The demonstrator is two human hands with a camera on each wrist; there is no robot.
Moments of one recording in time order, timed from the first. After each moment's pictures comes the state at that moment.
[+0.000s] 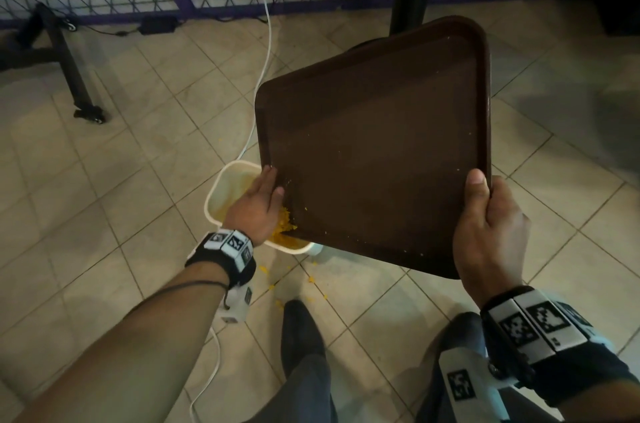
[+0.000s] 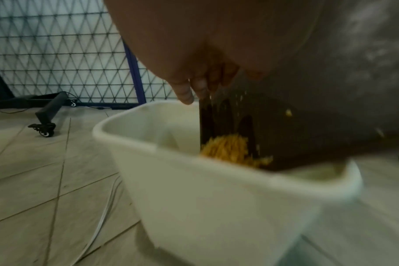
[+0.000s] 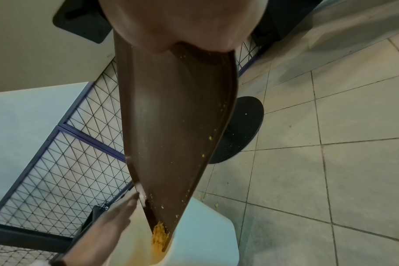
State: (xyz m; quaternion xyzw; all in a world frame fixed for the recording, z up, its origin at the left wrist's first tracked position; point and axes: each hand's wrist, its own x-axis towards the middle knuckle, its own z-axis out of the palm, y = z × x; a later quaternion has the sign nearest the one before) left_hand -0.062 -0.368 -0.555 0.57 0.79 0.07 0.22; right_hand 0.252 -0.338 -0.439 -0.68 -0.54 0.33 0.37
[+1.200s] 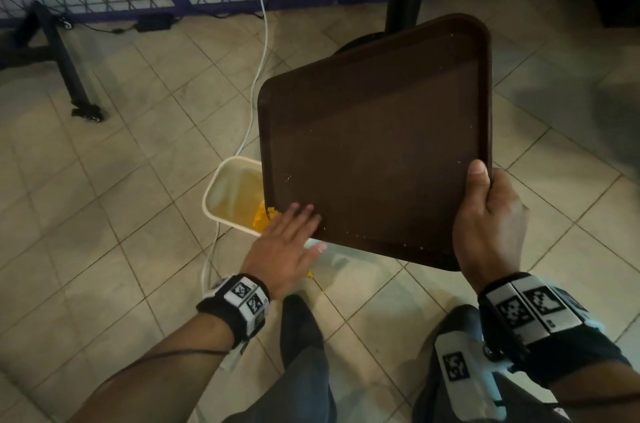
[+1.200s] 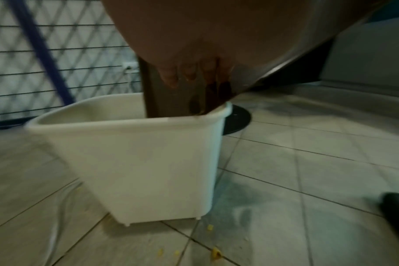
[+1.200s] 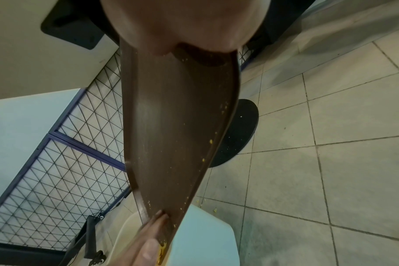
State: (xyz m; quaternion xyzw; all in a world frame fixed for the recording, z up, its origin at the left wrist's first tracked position) left_hand 0.002 -0.425 -0.552 0.71 0.67 -0.07 0.20; right_hand 0.261 -0.331 -0.441 -0.70 -0.53 0.31 0.36
